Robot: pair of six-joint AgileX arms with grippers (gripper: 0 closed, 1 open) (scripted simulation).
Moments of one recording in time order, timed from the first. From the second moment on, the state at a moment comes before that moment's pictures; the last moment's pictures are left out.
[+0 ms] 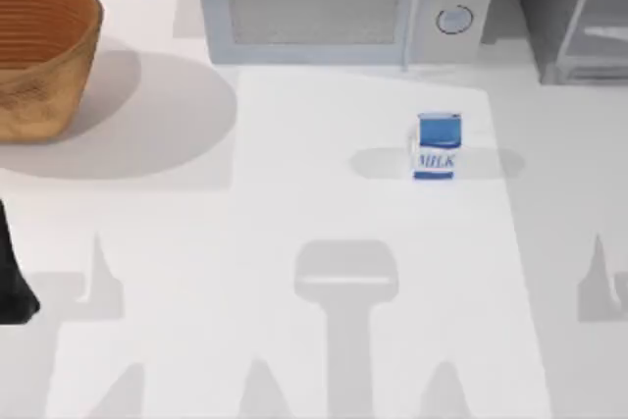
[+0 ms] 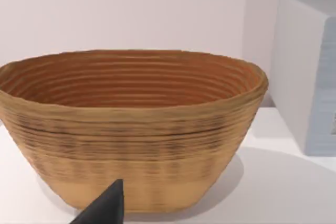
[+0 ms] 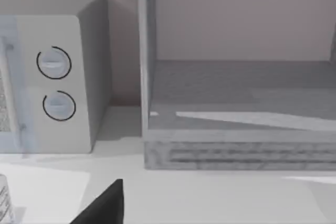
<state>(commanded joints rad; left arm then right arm) 0.00 0.00 0.00 0.00 0.00 0.00 0.00 0.00 0.00 0.00 0.00 0.00</state>
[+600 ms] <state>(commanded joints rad) 0.00 0.00 0.00 0.00 0.00 0.00 0.09 0.30 0.11 0.23 0.09 0.00</state>
